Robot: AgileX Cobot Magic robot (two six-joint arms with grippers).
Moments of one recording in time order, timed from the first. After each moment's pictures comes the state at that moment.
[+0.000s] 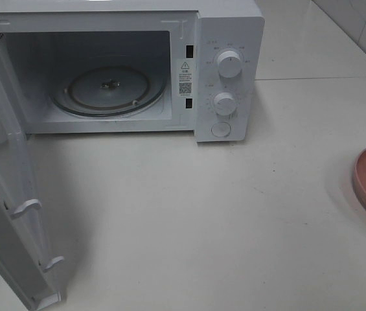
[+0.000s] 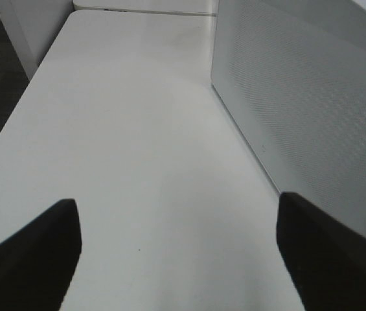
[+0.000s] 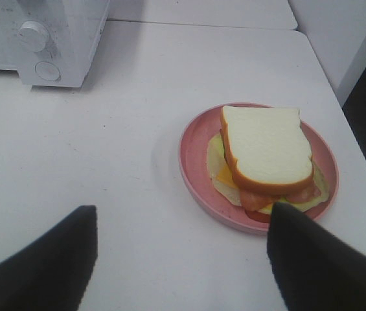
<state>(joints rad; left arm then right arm) 0.05 0.00 -0.52 0.00 1.09 -0.02 -0.06 -0.01 -0.50 0.05 1.01 -0.11</state>
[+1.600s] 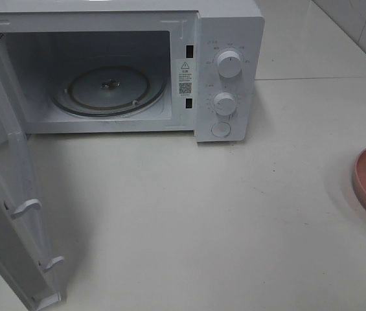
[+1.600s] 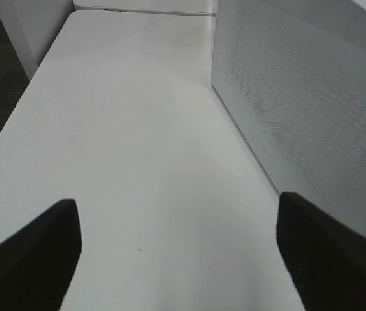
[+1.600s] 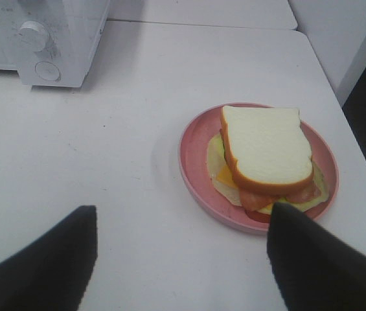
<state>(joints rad) 0.05 0.00 -0.52 0.00 1.09 -0.02 -0.06 -0.01 -0.50 0.05 1.01 -0.11</state>
